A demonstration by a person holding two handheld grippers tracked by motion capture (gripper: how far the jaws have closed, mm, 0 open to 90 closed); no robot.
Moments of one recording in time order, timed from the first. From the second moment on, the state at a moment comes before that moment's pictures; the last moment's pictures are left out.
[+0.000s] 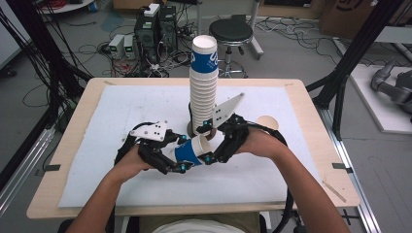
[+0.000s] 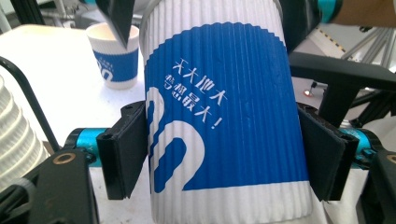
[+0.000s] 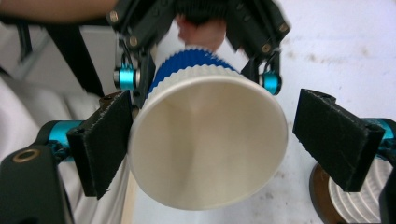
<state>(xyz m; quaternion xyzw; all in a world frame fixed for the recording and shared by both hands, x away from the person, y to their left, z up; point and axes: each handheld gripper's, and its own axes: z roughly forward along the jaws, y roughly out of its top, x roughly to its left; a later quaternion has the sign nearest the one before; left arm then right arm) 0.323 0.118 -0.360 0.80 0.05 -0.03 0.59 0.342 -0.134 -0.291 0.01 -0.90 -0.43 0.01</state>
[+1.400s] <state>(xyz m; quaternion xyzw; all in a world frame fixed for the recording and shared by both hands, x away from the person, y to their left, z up) 0.324 0.112 -0.374 0.74 0.04 -0.01 0.67 0.339 -0.161 -0.341 -0.05 -0.82 -0.57 0.05</state>
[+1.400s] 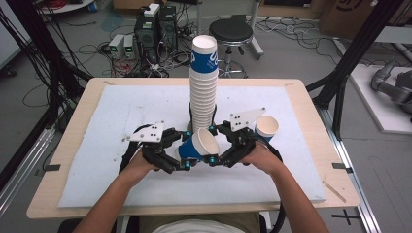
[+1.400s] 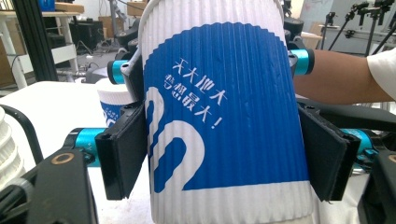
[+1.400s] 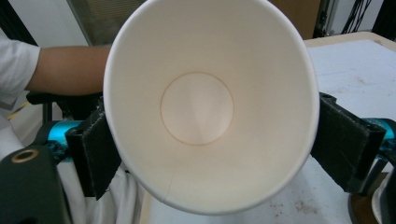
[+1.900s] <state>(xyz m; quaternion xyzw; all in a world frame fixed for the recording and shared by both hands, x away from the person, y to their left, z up) 0.325 0.110 -0.377 0.75 0.06 -0.02 0.66 0.339 -0.162 -0.340 -0.05 -0.83 -0.56 0.04</state>
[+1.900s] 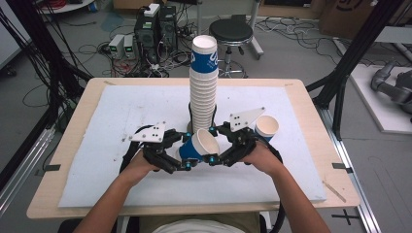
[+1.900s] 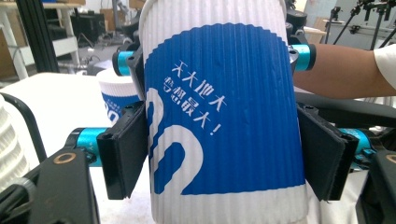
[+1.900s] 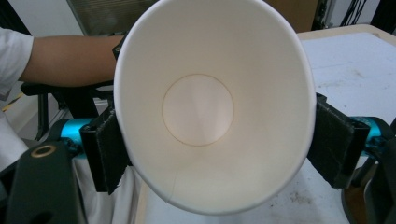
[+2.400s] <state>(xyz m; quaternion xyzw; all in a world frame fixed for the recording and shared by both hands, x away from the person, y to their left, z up) 0.321 0.108 -0.372 0.81 0.07 0.03 0.59 0.339 -0.147 -0.315 -0.02 -0.90 -0.43 -0.01</state>
